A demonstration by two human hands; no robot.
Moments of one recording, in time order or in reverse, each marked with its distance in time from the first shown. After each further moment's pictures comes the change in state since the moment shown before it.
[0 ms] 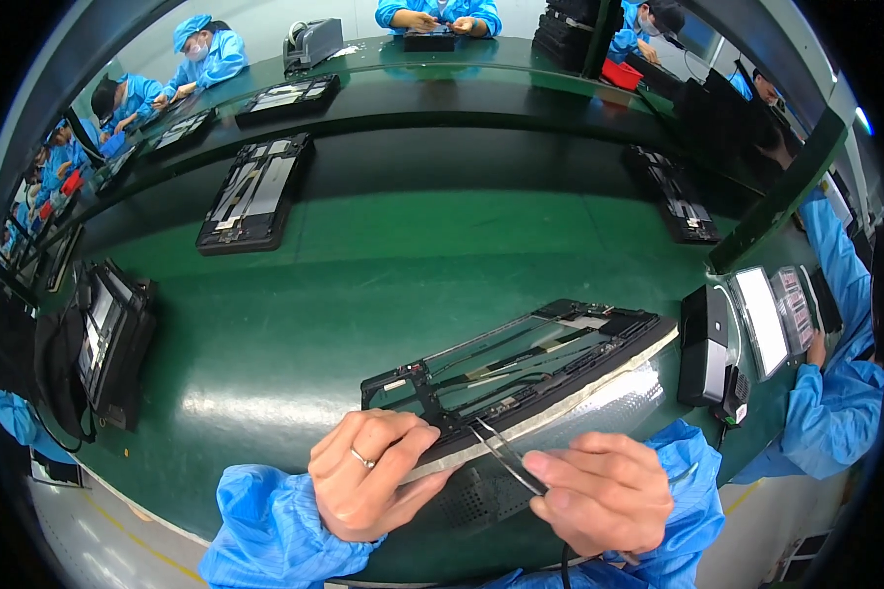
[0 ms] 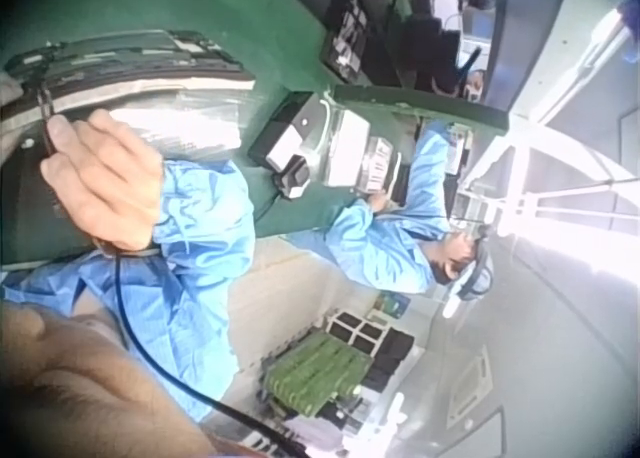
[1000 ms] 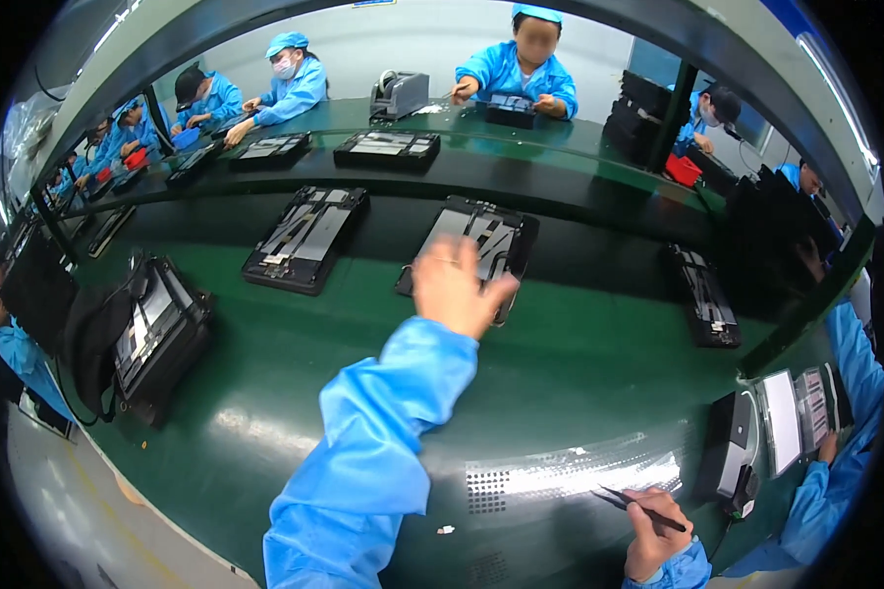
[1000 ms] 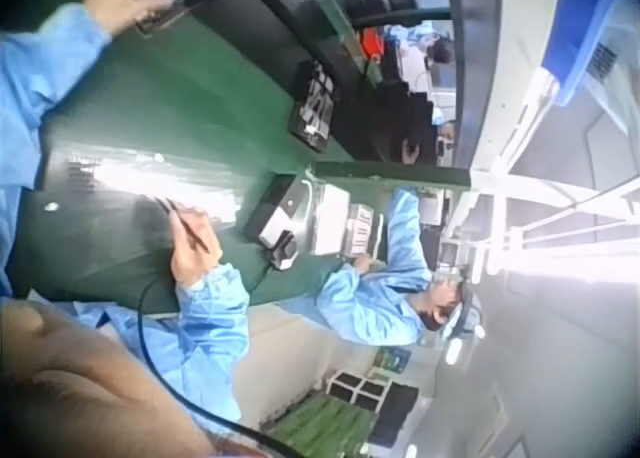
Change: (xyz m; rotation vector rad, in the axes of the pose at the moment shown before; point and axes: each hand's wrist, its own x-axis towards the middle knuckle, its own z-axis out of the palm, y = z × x) left_hand 0.118 -0.173 0.103 0.339 0.261 -0.358; right_hand -0.076 0.018 -0.001 0.091 0.284 0.799
